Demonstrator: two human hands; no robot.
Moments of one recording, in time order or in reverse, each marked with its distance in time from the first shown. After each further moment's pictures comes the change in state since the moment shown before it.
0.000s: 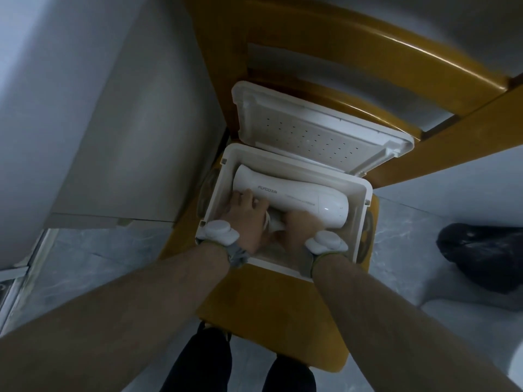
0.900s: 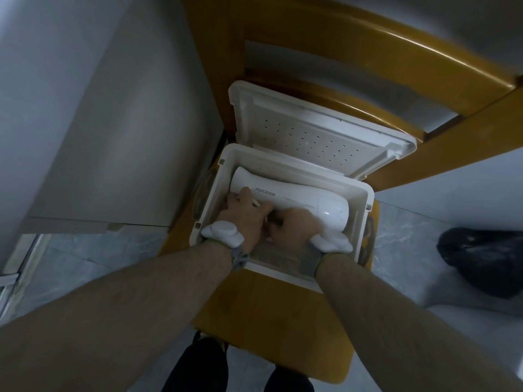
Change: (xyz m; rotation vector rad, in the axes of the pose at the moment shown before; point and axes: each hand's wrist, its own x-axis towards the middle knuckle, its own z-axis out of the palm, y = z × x) left_hand 0.014 -0.004 0.013 0.009 0.047 -0.050; right_hand 0.006 -0.004 -0.005 0.215 0.097 -0.021
